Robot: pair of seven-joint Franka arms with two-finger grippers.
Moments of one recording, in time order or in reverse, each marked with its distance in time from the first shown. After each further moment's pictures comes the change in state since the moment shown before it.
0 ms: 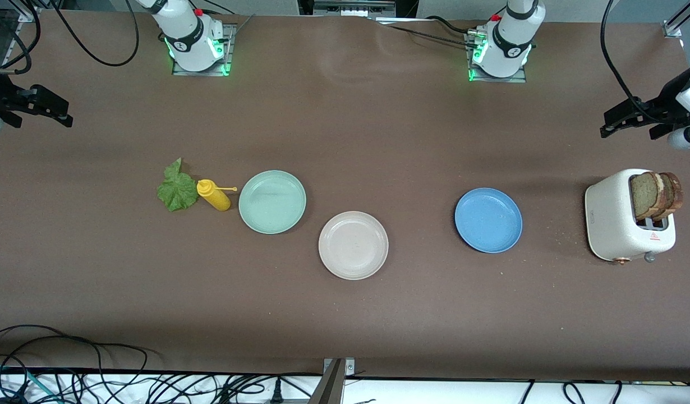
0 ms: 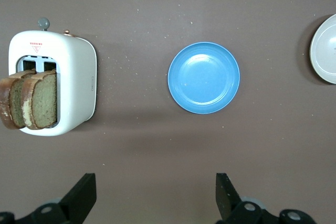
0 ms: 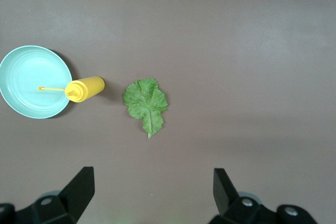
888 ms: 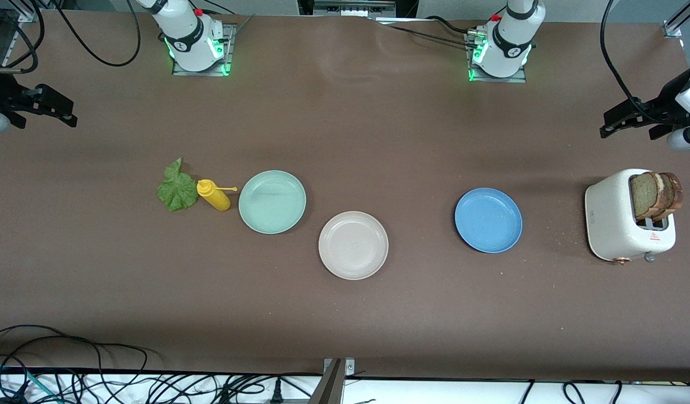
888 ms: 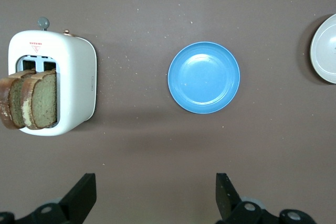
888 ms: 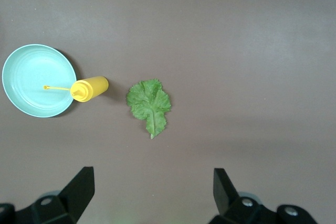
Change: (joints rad) left arm 0.000 0.001 0.000 0.000 0.000 0.000 0.000; right arm 0.015 0.000 0.007 0.003 0.000 0.001 0.000
